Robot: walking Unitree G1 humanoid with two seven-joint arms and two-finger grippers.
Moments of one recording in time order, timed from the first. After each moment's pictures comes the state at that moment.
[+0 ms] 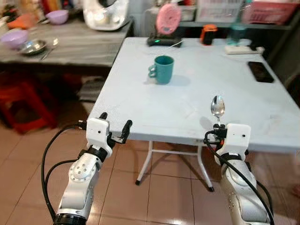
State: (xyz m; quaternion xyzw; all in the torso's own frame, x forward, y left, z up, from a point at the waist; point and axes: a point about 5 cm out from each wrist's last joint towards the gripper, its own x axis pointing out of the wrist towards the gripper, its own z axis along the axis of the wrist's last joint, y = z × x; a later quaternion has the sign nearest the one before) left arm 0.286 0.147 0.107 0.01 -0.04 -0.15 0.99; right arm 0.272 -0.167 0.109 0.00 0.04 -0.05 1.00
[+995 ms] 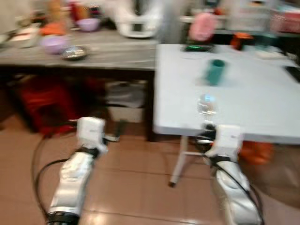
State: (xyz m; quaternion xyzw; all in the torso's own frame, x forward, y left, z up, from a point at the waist) left arm 0.290 0.166 0.108 0.03 -0.04 -0.13 0.99; right arm 0.269 -0.145 0.113 0.01 0.02 -0.01 1.00
